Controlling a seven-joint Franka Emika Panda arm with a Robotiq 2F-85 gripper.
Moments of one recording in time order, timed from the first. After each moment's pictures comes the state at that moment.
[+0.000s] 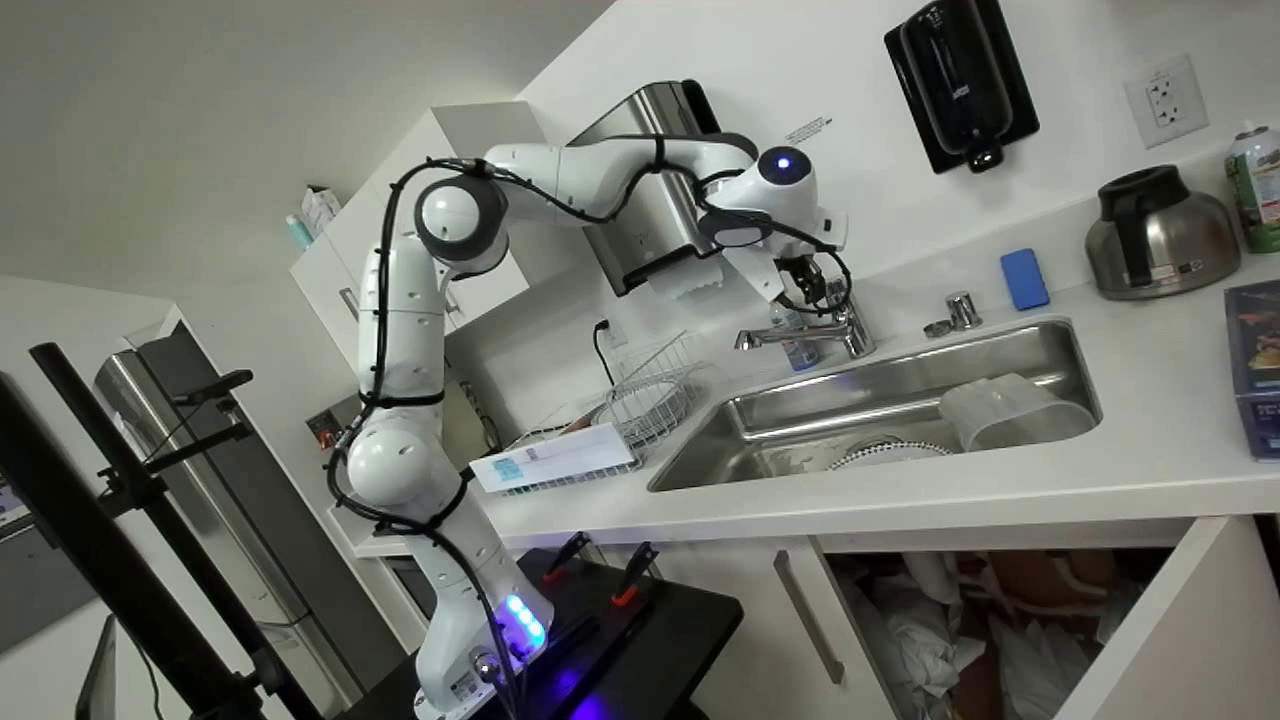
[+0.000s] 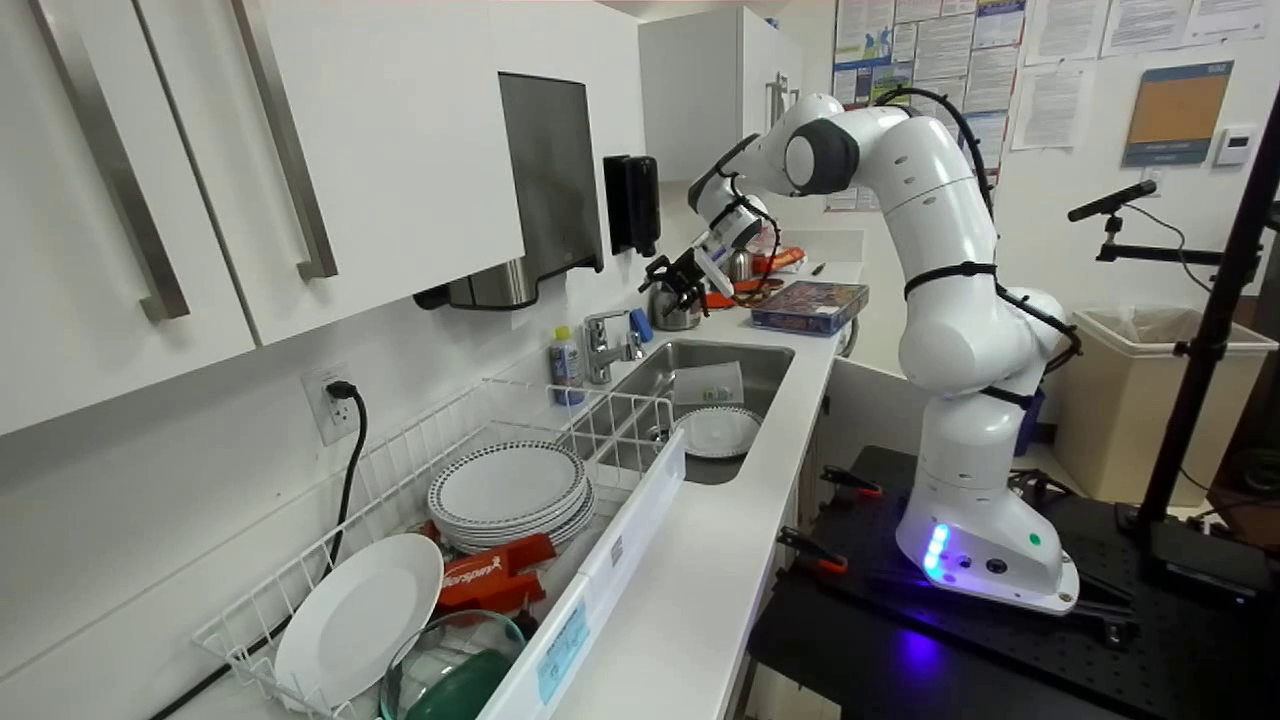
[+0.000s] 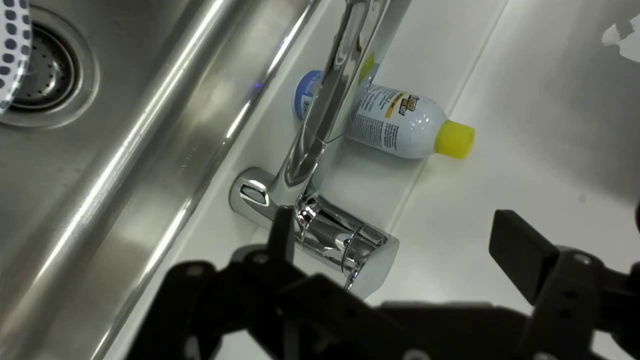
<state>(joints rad) -0.40 0.52 -0.21 -1.63 1.18 2.07 -0.60</state>
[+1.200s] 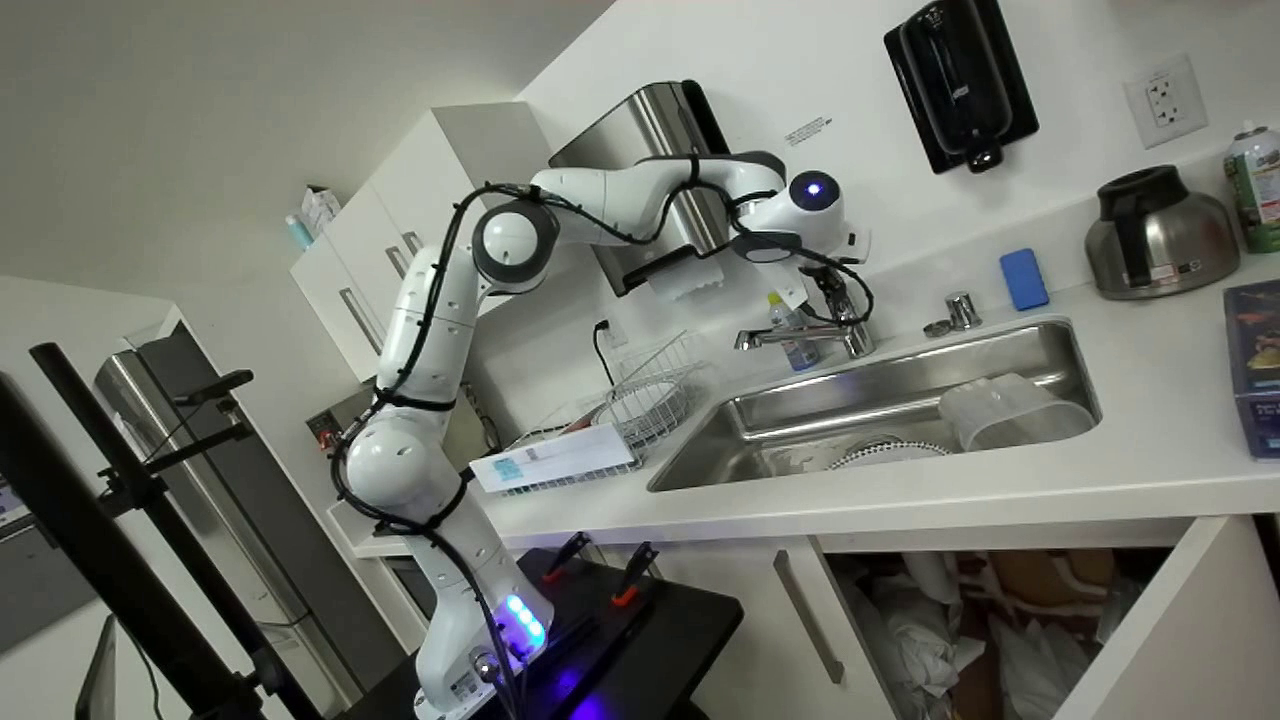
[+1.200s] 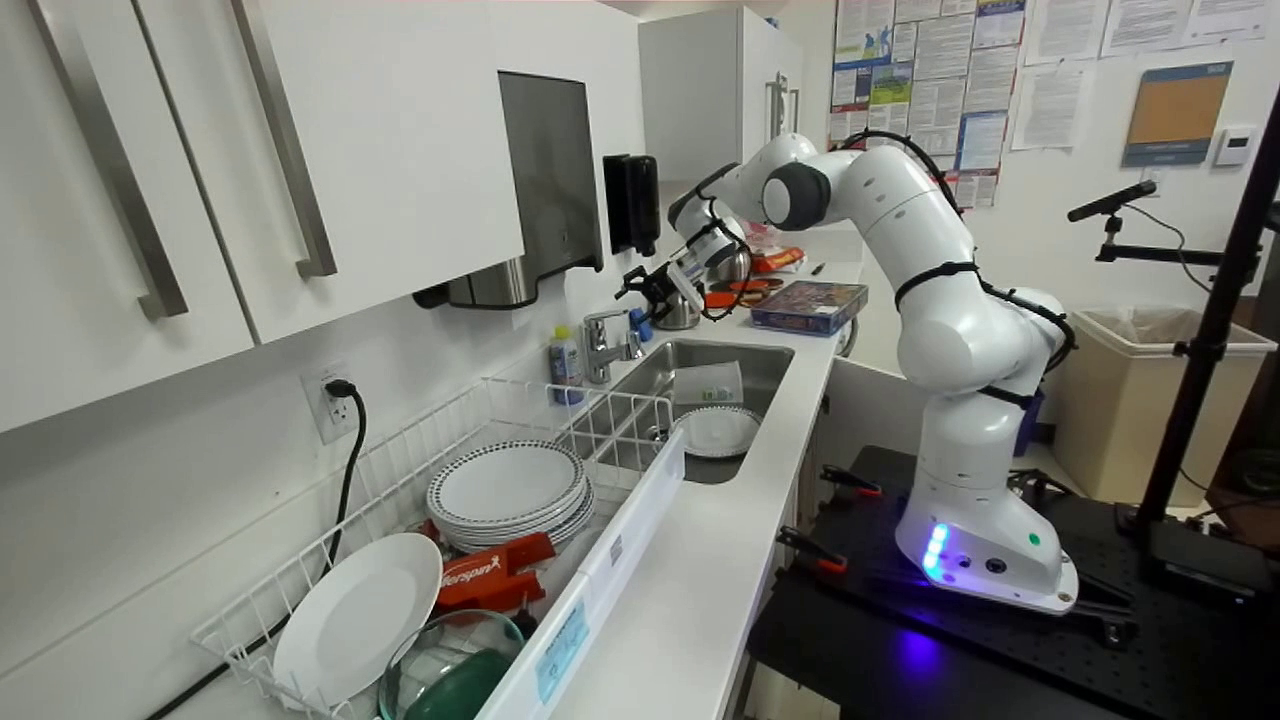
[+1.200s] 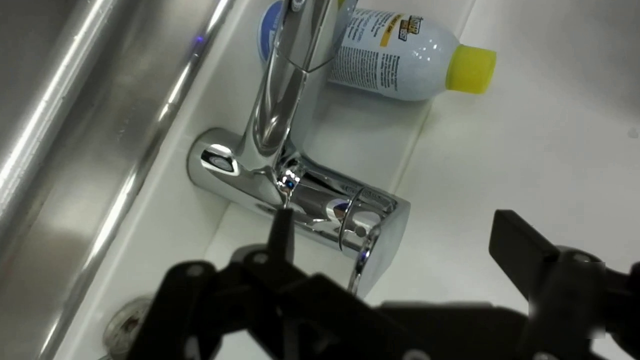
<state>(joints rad) -0.42 0.74 -0.14 -1.38 1.29 2.12 -0.54</state>
